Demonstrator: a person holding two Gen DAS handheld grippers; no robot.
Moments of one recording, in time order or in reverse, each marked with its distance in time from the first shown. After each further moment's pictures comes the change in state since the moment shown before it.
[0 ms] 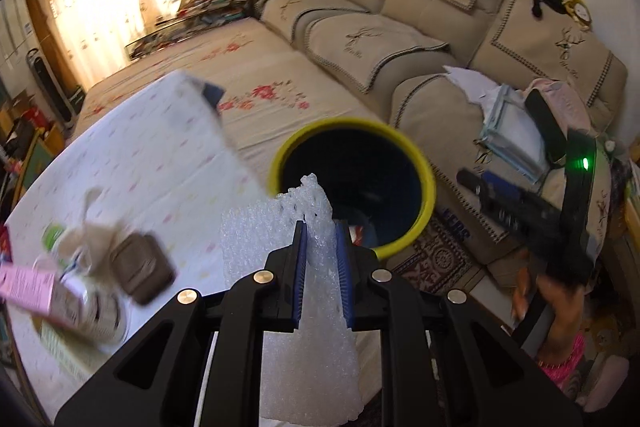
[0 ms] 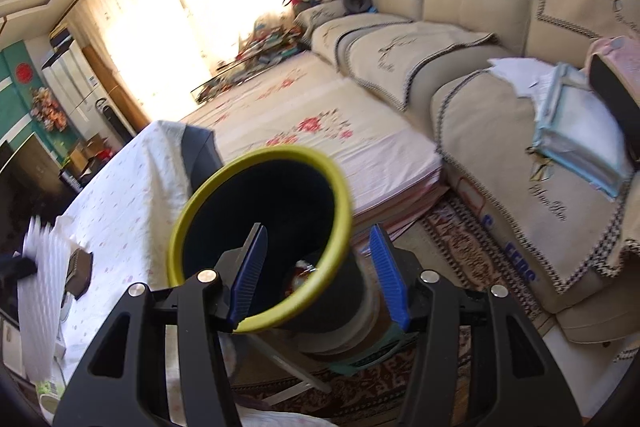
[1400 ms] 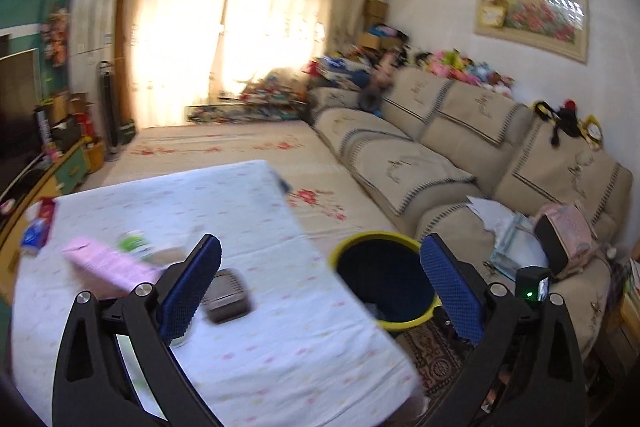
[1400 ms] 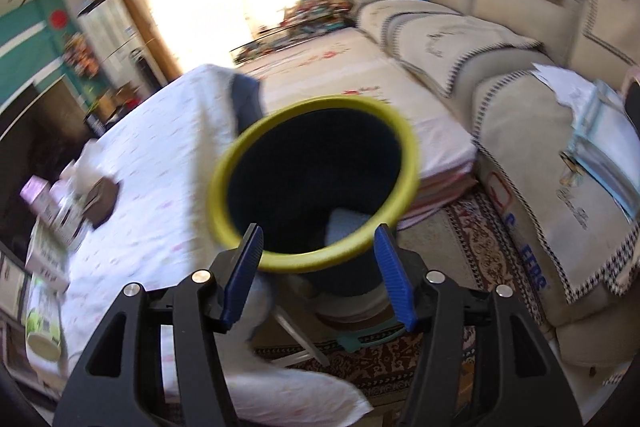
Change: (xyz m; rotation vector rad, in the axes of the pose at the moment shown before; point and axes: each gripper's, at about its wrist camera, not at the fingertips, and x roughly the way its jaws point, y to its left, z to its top) left arm -0.140 0.069 -0.072 -0.251 -0.466 0.140; right arm -0.001 0.070 -0.048 -0.206 0.121 0.157
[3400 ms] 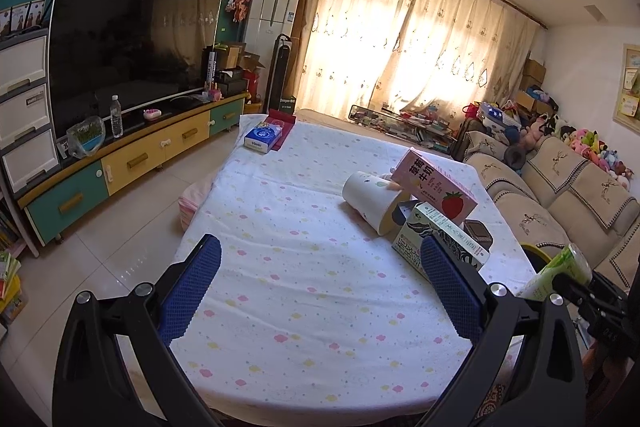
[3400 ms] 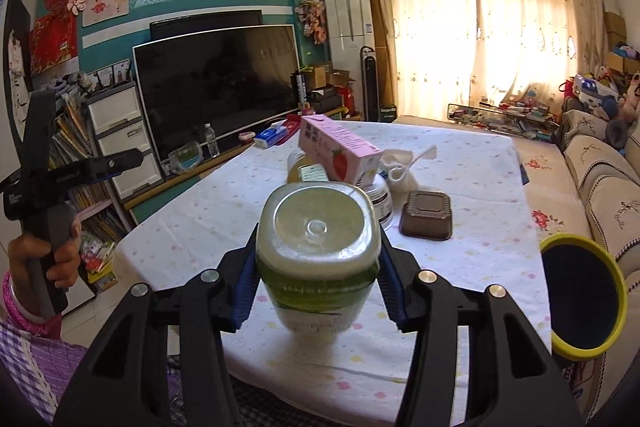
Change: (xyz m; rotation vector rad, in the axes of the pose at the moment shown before) left arm -0.153 0.224 -0.146 -0.347 -0.064 0.438; right arm -0.074 0.237 -0.051 -0.573 -0.156 0.500
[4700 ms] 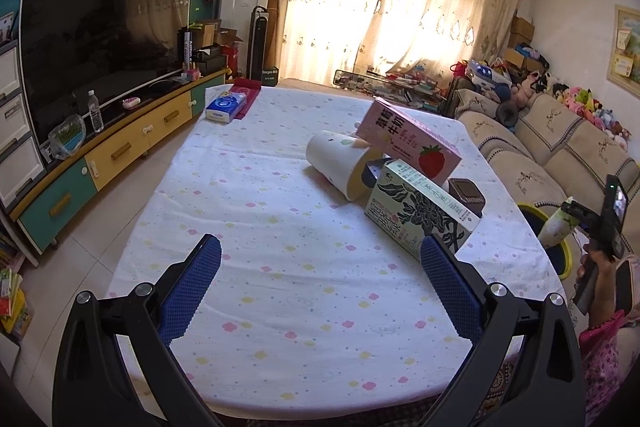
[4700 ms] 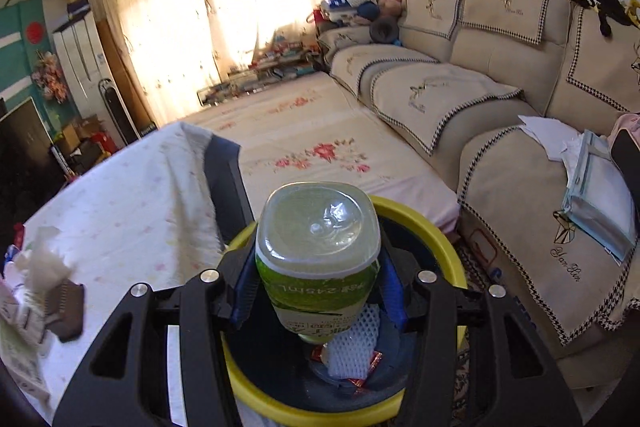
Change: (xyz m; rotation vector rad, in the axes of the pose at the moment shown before) left arm 0.044 -0.051 -0.014 0.094 0.129 -0.026; right arm 0.025 -0.299 -0.035 0.565 0.065 -0.742
